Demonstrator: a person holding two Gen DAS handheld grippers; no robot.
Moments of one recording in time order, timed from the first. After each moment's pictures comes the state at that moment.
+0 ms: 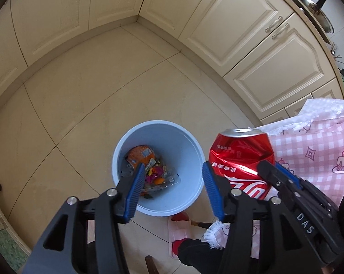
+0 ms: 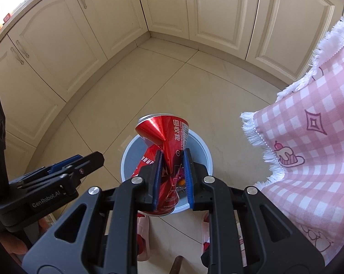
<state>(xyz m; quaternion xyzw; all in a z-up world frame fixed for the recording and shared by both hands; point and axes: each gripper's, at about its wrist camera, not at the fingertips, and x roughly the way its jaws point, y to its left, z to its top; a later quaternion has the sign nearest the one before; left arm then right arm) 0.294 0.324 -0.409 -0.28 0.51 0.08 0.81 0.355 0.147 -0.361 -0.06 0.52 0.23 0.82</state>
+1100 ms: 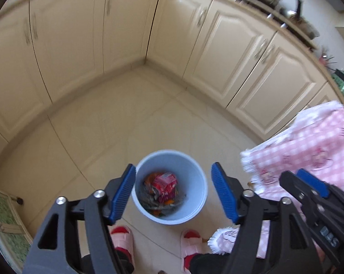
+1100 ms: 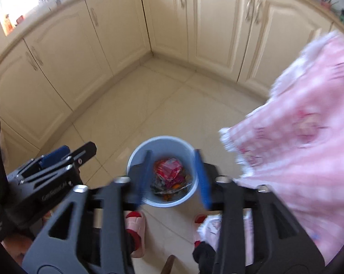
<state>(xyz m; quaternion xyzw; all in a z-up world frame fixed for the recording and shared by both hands) 0.237 0.281 -0.294 -0.20 0.42 0.14 0.88 0.301 0.102 -0.263 -0.07 0.45 0.23 0.86</state>
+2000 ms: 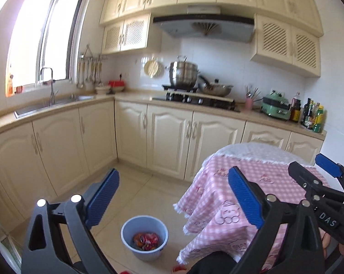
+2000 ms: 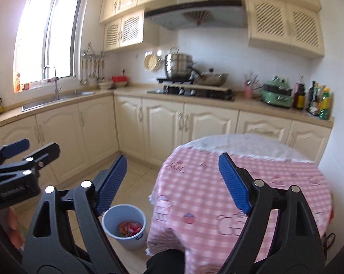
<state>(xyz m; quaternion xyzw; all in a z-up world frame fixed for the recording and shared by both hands) 0.024 0.074 -0.021 -0.05 0.16 0.08 0.98 0.069 -0.135 -0.023 -0.02 0.14 0.14 0.98</state>
